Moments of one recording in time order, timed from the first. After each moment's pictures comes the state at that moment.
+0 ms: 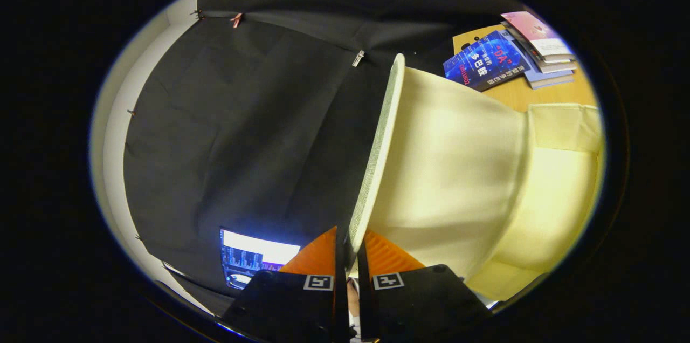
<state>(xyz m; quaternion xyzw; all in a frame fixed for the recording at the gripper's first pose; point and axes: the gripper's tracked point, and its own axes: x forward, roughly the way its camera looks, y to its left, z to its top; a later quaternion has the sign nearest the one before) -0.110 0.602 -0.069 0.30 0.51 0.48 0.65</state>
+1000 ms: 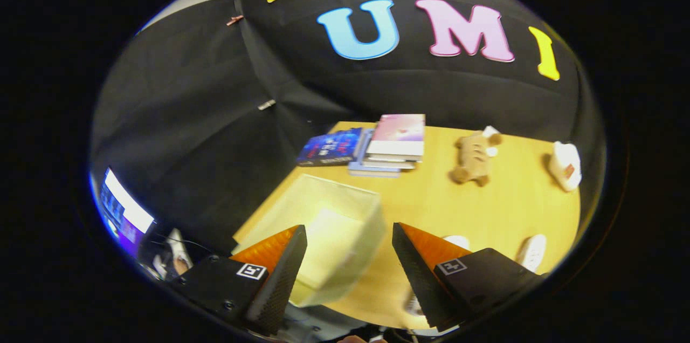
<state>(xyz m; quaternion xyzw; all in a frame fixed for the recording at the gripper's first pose) -0.012 0.218 -0.118 0.01 0.35 0.27 0.90</state>
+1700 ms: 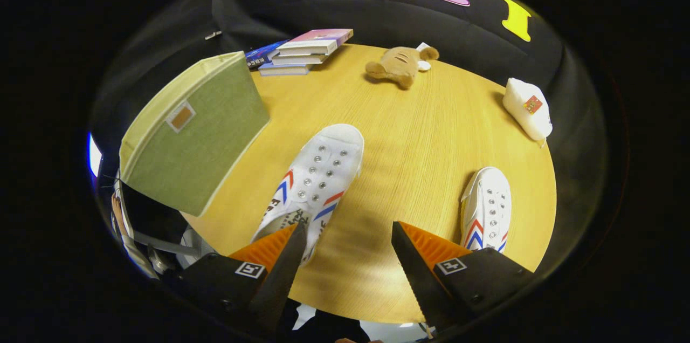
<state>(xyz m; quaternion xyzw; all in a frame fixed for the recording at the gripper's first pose) -0.039 0.062 -0.320 -0.07 0.48 0.20 0.85</state>
